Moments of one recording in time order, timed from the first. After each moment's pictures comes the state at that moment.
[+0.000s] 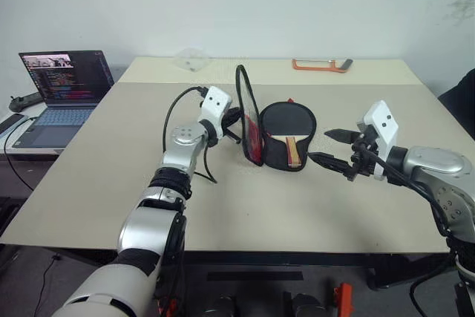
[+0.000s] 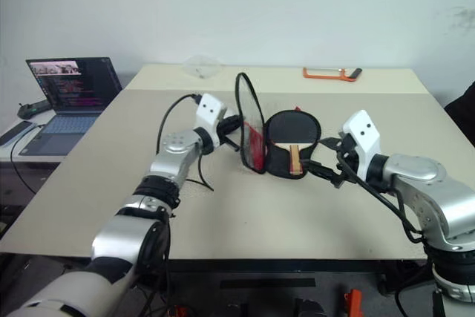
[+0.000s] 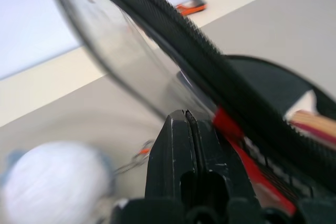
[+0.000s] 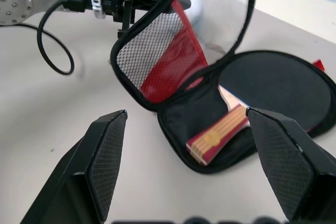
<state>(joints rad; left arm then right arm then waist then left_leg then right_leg) -1.05 0.24 0.01 0.96 -0.02 -0.09 -0.63 -0.48 -0.74 -0.12 -0.45 0.57 0.95 0.67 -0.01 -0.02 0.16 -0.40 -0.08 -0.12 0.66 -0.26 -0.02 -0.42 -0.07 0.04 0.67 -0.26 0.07</state>
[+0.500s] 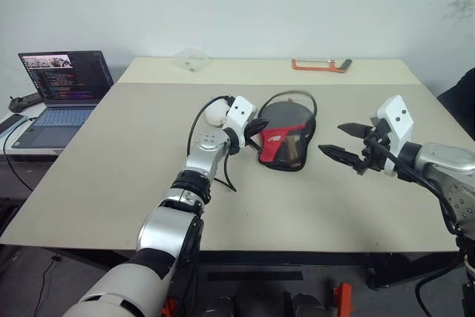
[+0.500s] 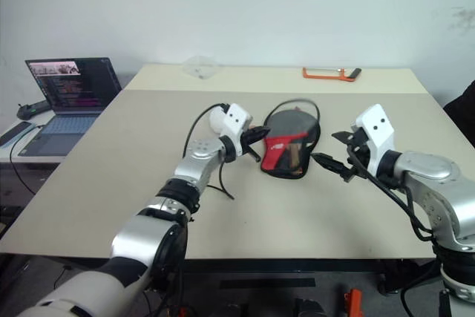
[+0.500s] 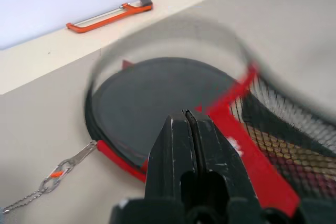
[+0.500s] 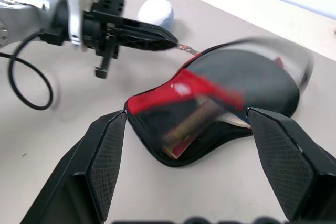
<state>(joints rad) -1.06 0.17 0.00 1.01 -0.04 -0.10 -0.67 -0.48 -0.75 -0.15 -0.41 0.56 0.95 0.61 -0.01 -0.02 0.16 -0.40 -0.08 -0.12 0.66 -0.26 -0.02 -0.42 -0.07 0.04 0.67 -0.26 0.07</state>
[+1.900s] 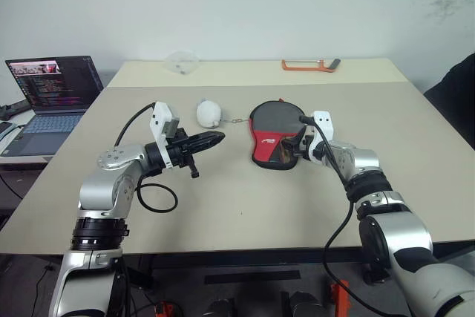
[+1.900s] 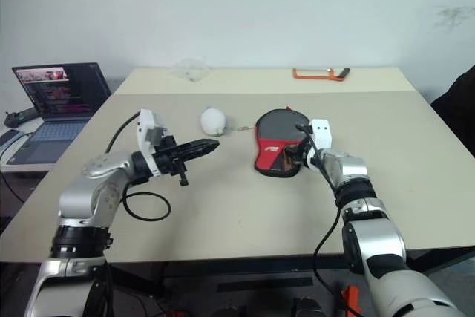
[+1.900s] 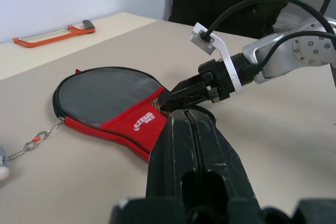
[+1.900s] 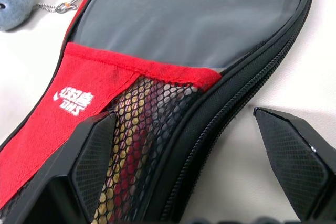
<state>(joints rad) -0.58 0.57 0.11 0.10 -0.47 0.43 -1.05 -1.02 -0.23 -0.09 0.91 0.25 0.55 0.35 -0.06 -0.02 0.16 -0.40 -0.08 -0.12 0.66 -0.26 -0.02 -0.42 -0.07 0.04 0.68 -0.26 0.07</state>
